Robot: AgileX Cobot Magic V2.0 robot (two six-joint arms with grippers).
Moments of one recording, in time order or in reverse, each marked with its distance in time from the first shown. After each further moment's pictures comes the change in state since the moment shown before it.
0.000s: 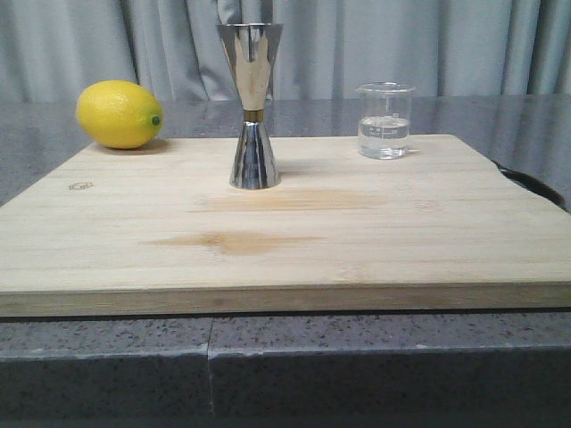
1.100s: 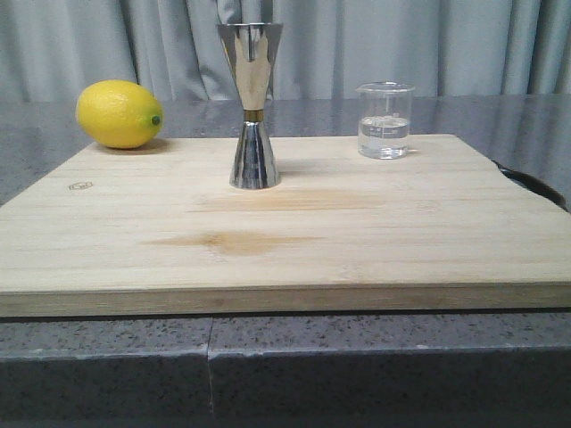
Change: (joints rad) left arm 0.000 0.000 0.000 -0.047 -0.074 0.000; right arm 0.000 0.000 0.000 0.000 -0.005 0.000
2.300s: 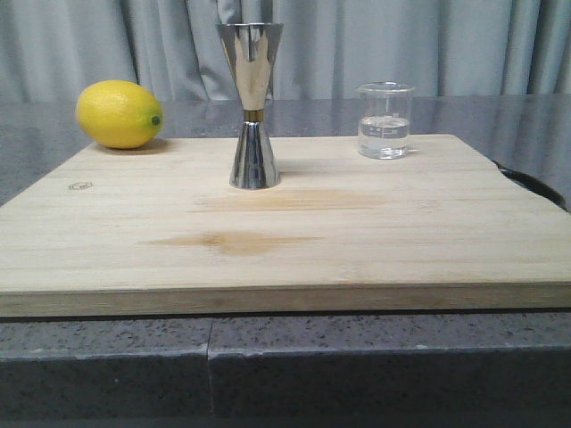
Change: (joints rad) left arm 0.000 0.169 -0.453 -0.063 0.168 0.037; right arm 0.000 0.262 -0.510 0.012 0.450 -0.149
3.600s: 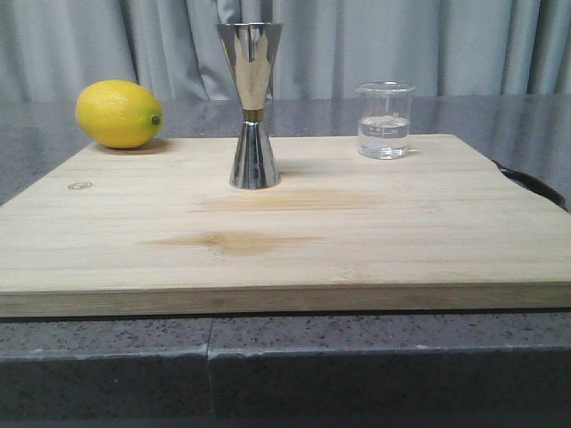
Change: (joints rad) left arm 0.000 0.008 -0.005 -0.002 0.041 0.000; right arm 0.000 0.000 -0.002 0.024 -0.011 0.018
